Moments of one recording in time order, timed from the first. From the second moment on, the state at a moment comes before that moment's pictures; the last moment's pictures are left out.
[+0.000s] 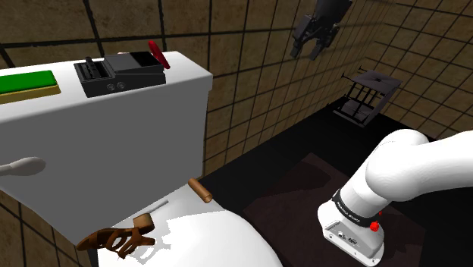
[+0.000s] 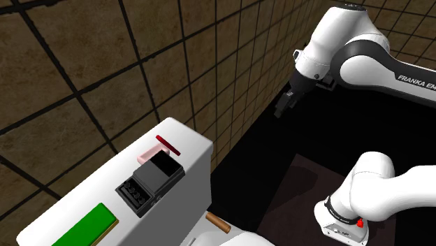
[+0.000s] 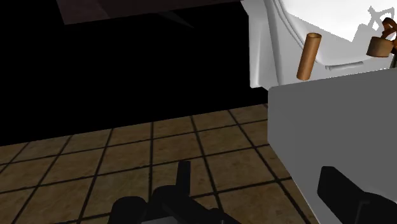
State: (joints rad) arm 0.01 -0.76 -0.07 -2.28 0.07 1.69 0.15
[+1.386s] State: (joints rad) arm 0.04 -0.24 0.34 -1.84 -0.16 1.88 0.50
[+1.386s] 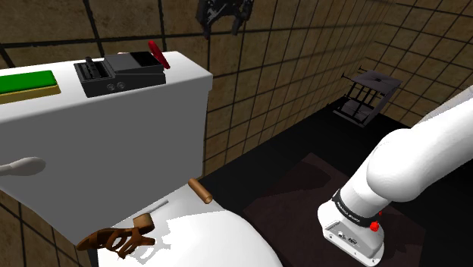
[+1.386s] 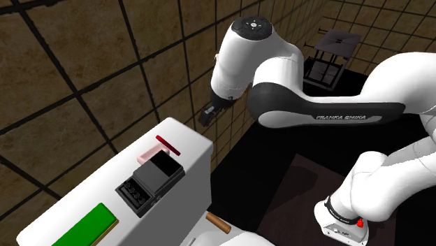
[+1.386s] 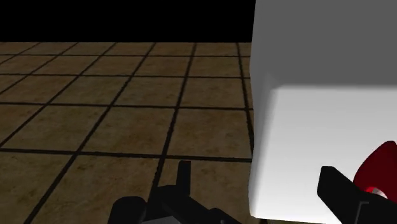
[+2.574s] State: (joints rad) arm 0.31 0.41 0.51 -1.13 -0.75 1.66 0.77
